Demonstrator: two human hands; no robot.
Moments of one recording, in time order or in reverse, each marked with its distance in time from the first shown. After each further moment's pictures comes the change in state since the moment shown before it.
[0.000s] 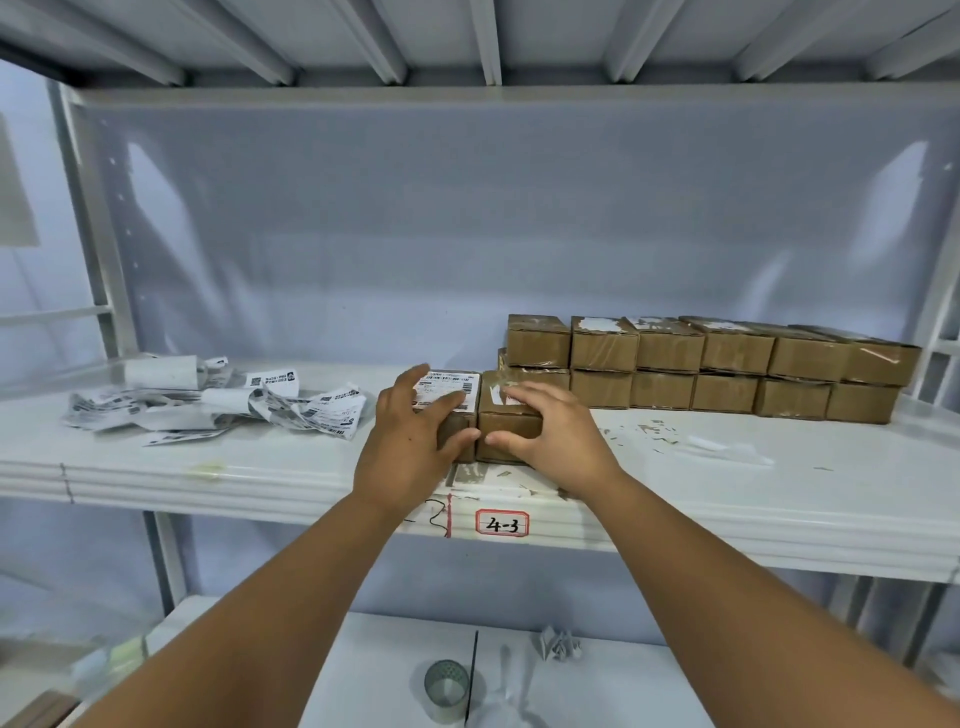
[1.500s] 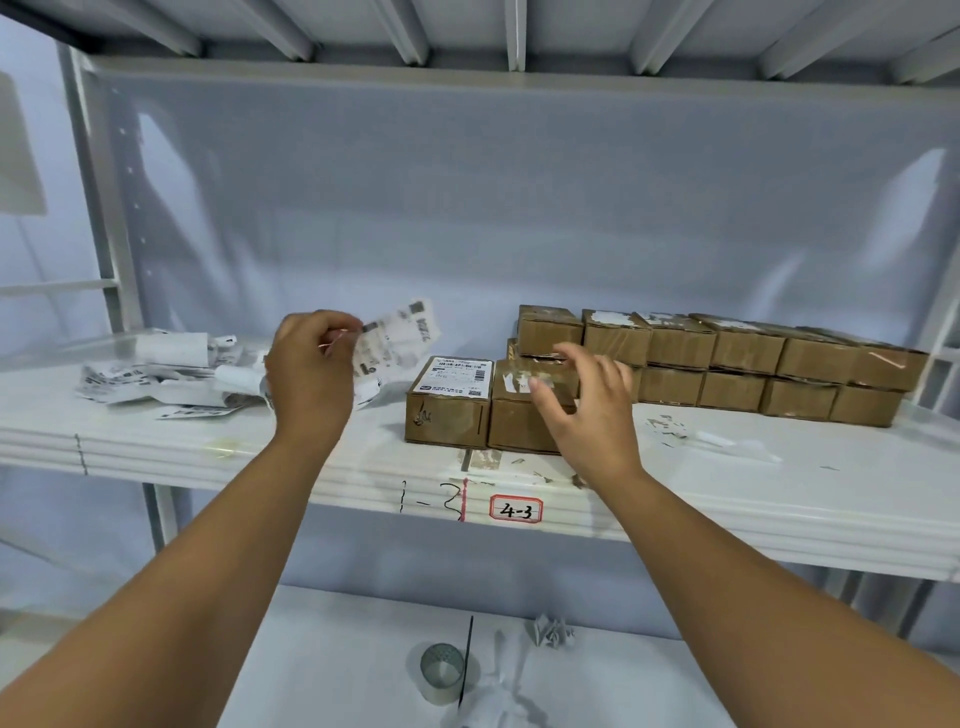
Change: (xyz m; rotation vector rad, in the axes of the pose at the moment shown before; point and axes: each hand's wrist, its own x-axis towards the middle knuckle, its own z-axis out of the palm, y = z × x) left_hand 0.020 -0.028 -0.077 -0.388 0.487 -0.283; right_hand -0.009 -0.010 -0.003 0.046 0.370 -0.024
